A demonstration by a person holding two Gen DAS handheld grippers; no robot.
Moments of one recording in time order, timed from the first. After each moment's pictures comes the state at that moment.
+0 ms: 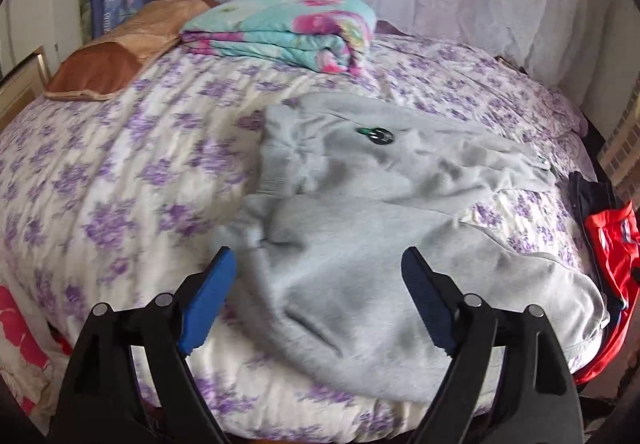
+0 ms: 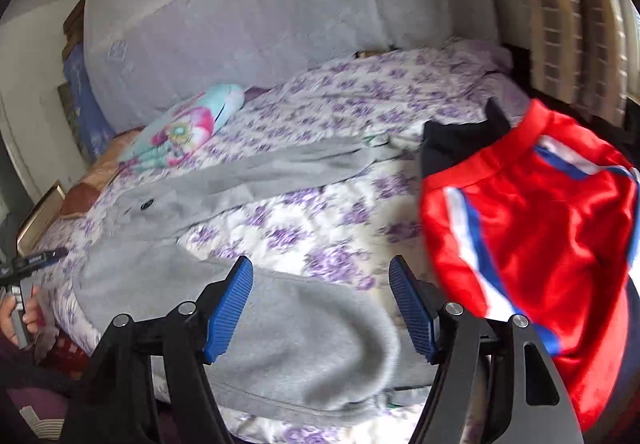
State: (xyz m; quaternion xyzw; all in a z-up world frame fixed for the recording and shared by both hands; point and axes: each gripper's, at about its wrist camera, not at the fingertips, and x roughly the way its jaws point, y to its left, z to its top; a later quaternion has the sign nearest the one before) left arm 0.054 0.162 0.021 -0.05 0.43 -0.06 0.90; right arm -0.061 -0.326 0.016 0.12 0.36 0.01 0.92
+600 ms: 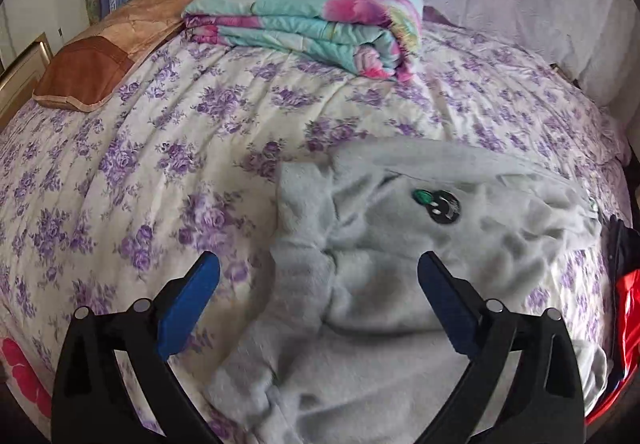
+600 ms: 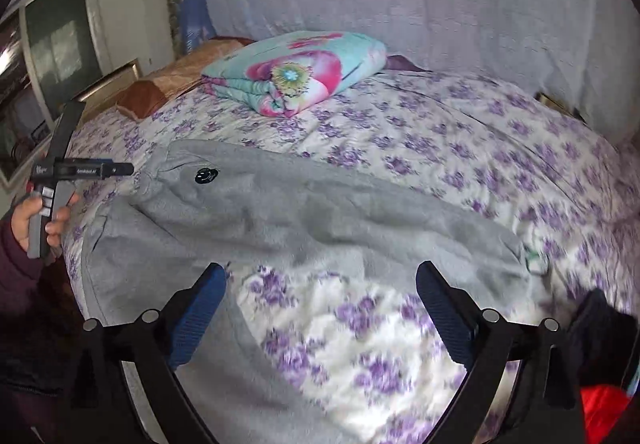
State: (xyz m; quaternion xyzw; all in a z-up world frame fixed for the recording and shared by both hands) left arm 0.207 0.191 0.016 -0.07 0.49 0.01 0.87; right arm 0.174 -0.198 0.067 -0.11 0.40 0.20 0.89
